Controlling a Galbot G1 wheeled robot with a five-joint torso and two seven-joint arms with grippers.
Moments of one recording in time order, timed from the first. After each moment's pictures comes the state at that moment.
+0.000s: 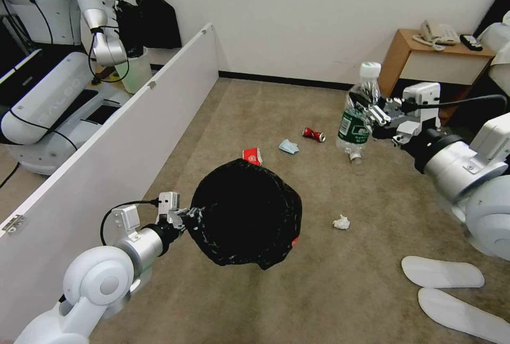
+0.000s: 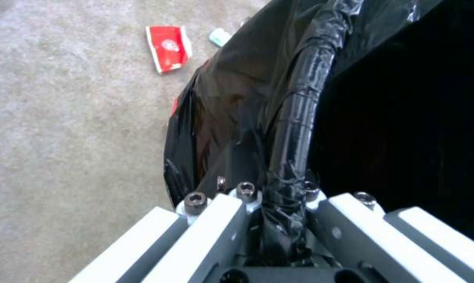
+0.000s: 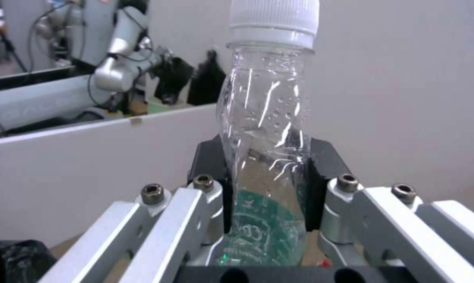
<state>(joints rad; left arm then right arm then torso) 1.29 -0.95 -0.43 -2.23 -1.17 0.61 -0.27 -0.96 0.22 0.41 2.40 1.18 -0.14 0.38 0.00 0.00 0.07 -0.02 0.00</state>
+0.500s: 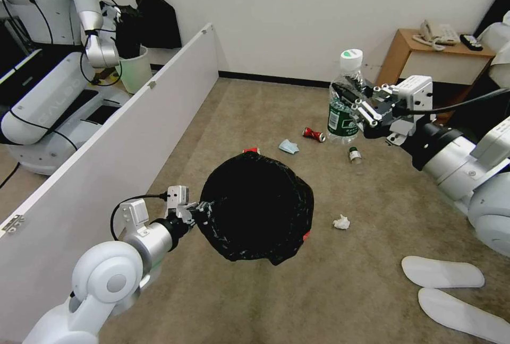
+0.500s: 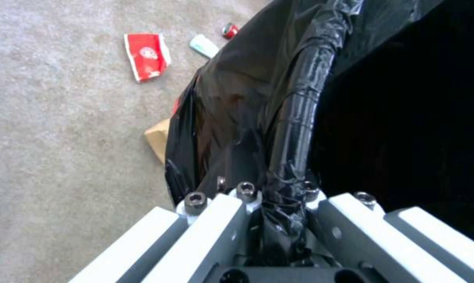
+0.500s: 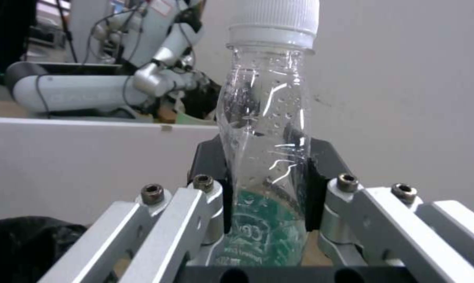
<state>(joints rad) 1.24 -0.98 -0.39 -2.26 -1.18 0.63 -0.32 -0.95 0.21 0.40 2.39 1.00 -0.09 0.22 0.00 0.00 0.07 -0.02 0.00</state>
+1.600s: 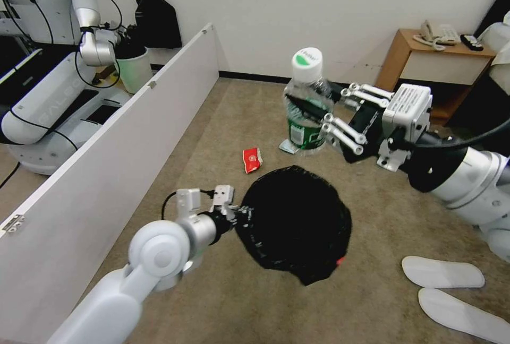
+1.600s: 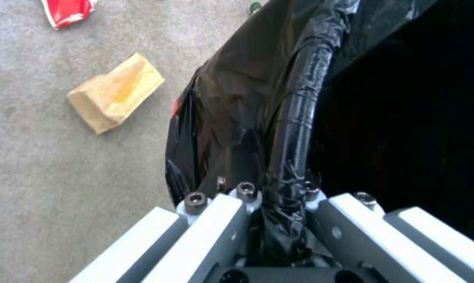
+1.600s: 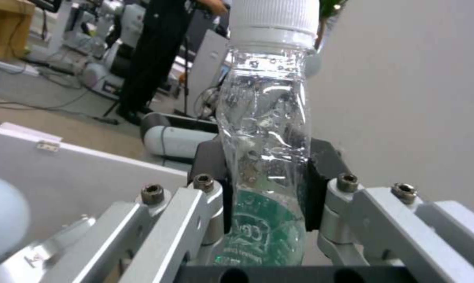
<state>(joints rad) 0.90 -1.03 -0.02 -2.14 -1.35 0.72 -0.56 -0.91 0.15 0.41 2.50 0.99 0.07 -0.03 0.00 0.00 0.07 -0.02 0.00</state>
